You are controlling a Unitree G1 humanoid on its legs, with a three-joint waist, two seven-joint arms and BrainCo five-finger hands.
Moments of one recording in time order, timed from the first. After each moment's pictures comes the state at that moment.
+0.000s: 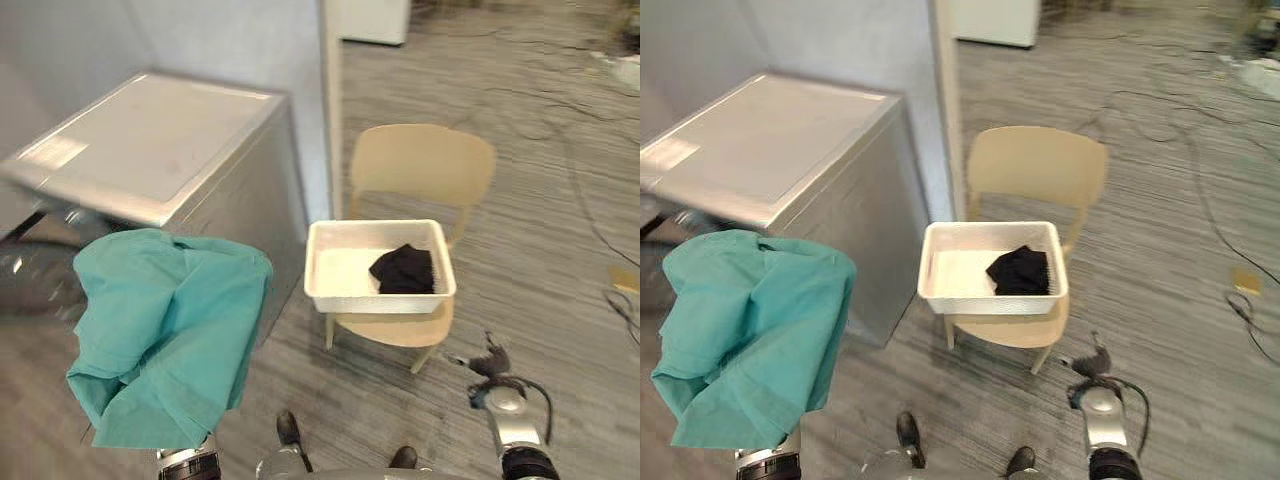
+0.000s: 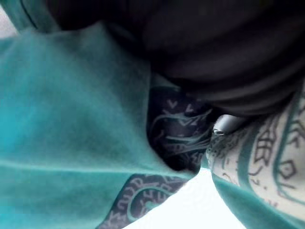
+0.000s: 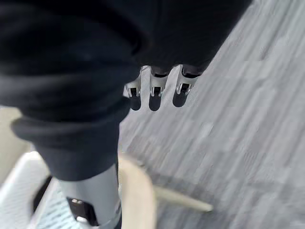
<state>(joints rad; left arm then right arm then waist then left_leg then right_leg) 0.10 -0.07 0.32 -0.20 0.09 -0.12 0.31 -0.07 -0.22 -0.51 0.82 -0.32 0.08 -0.17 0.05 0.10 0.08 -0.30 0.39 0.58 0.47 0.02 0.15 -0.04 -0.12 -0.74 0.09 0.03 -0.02</state>
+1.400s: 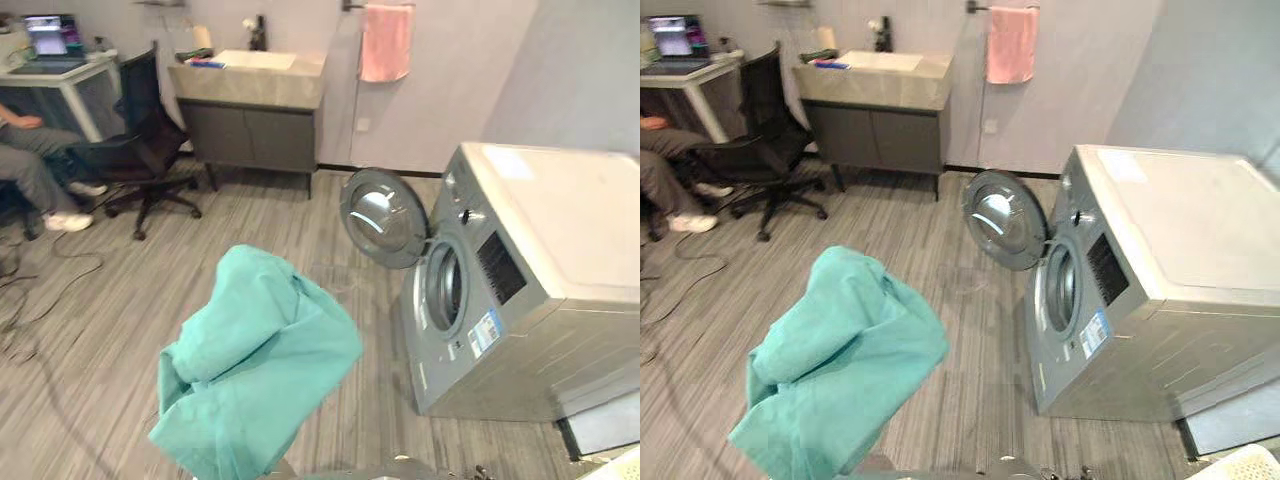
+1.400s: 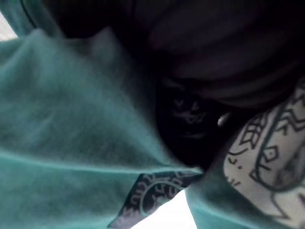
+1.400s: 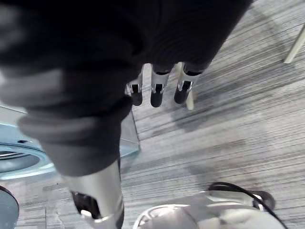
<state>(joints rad) 0.30 -0.07 -0.03 -0.24 0.02 -0.11 0.12 0.25 -0.02 -0.33 0.83 -0.04 0.07 -0.04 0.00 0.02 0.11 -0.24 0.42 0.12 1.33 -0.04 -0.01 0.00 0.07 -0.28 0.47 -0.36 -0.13</state>
